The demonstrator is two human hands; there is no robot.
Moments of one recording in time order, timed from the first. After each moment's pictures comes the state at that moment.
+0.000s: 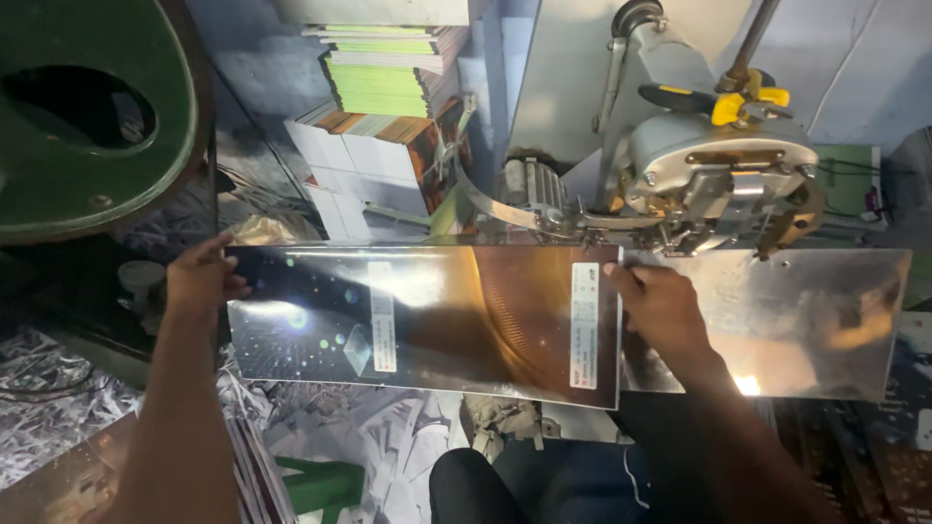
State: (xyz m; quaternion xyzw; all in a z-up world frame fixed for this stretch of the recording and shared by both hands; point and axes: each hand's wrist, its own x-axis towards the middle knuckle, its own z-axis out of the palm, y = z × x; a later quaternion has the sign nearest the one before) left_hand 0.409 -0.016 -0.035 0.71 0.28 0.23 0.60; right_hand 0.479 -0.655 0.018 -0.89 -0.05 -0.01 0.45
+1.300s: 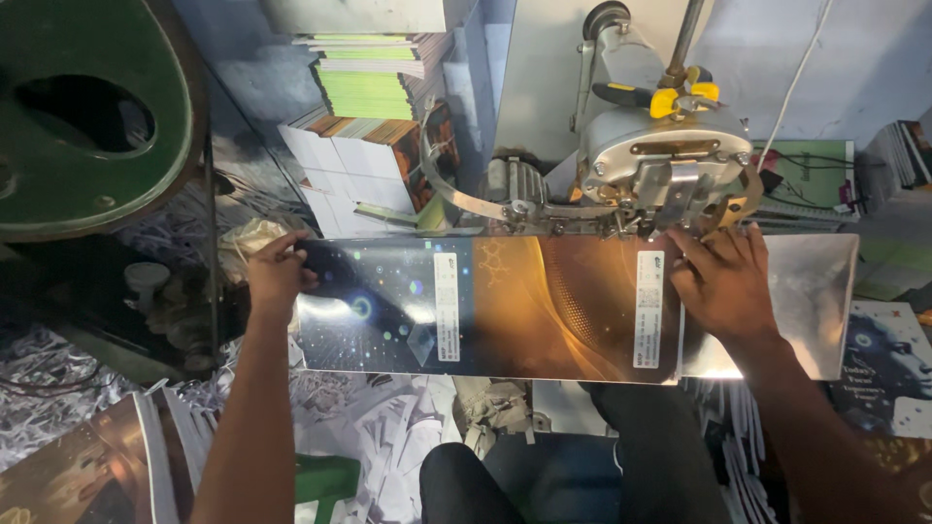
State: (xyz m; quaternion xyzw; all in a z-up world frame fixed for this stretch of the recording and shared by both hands) left_hand 0.431 -0.162 -0.041 0.72 0.21 0.25 0.61; right_hand 0.506 -0.795 -0.021 -0.89 -0.28 -0.31 0.18
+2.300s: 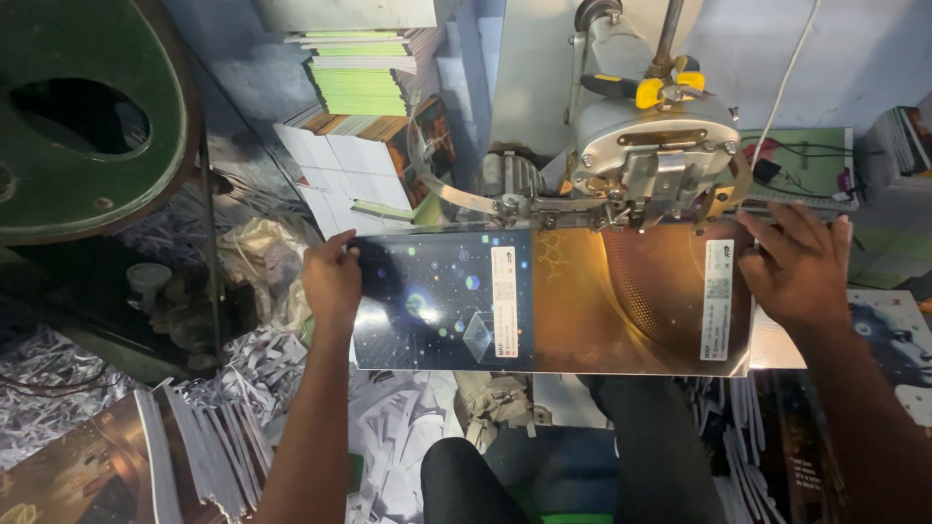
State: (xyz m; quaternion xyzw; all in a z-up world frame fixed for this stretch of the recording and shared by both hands) left_hand 0.425 -0.288 -0.023 0.86 0.18 0.40 0.25; right_hand 0.524 -0.880 -0.034 -0.89 -0.23 -0.34 0.18
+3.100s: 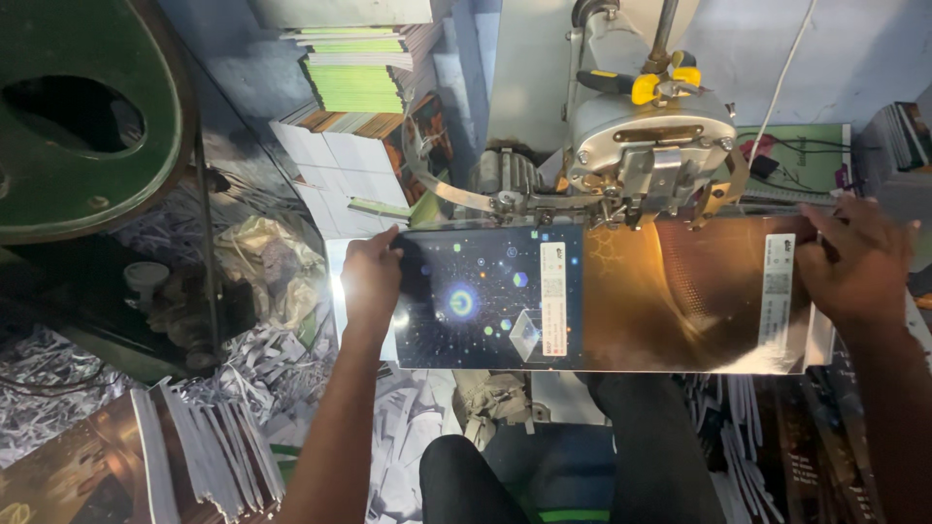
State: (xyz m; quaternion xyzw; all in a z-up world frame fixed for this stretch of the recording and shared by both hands) left_hand 0.432 -0.347 -0.015 0.89 0.13 0.35 0.27; right_hand 0.559 -0.968 -0.077 -0.91 -0.18 -0.36 0.14
